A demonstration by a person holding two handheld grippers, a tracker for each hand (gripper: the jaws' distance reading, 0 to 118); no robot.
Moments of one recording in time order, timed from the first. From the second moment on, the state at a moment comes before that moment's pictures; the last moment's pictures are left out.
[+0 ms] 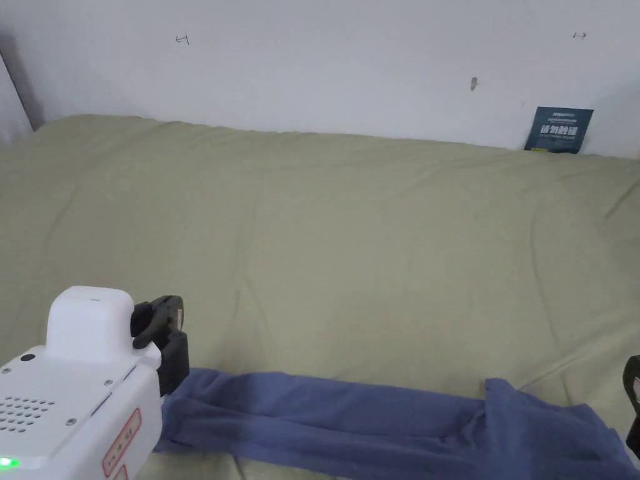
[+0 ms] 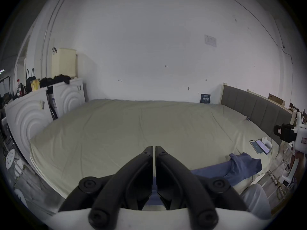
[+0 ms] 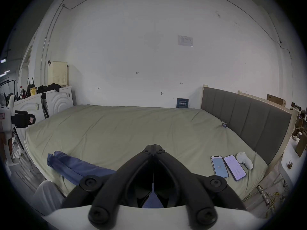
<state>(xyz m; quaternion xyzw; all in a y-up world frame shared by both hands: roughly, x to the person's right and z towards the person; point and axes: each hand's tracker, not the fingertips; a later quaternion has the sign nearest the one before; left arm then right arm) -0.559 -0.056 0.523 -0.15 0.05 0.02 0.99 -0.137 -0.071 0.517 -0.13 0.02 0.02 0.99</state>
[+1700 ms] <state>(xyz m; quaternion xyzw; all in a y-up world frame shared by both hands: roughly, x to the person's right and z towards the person) -0.707 -0.226 0.376 -0.52 -0.23 0.46 0.68 -0.145 -0.110 0.498 -0.23 0.01 -0.05 0.97</state>
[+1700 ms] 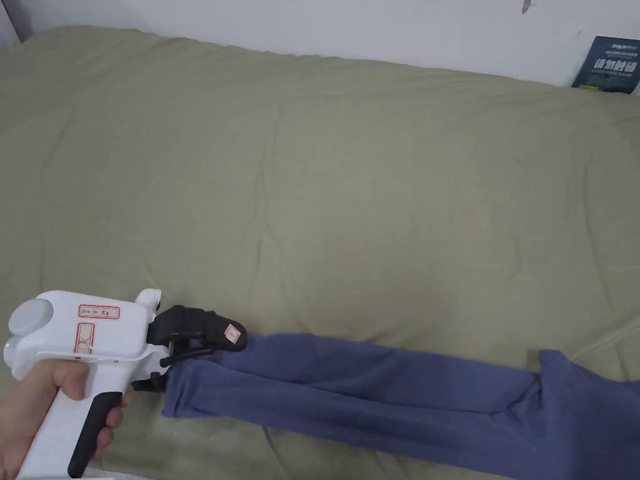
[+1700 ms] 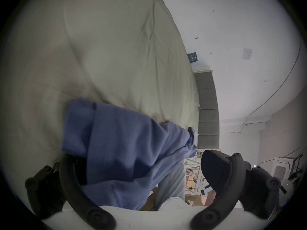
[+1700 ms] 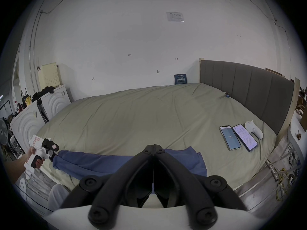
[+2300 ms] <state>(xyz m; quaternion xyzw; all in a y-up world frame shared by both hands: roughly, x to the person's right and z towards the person) -0.775 -0.201 0.397 -0.48 -0.11 0.44 0.75 -0.137 -0.098 0.496 -0.21 0.03 -0.04 0.98</state>
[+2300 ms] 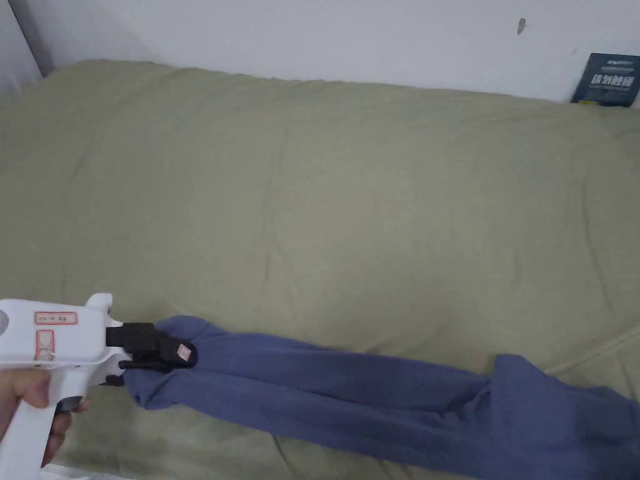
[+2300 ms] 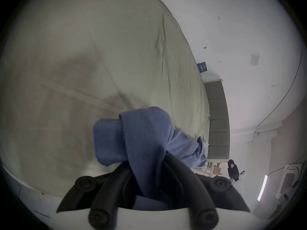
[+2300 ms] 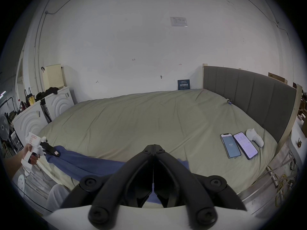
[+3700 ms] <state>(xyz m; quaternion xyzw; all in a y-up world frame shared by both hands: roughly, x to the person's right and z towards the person) -0.535 -0.143 0.374 -0.50 -0.14 0.18 0.83 -0.136 -0.096 0.513 -0.15 0.00 -0.01 0.99</state>
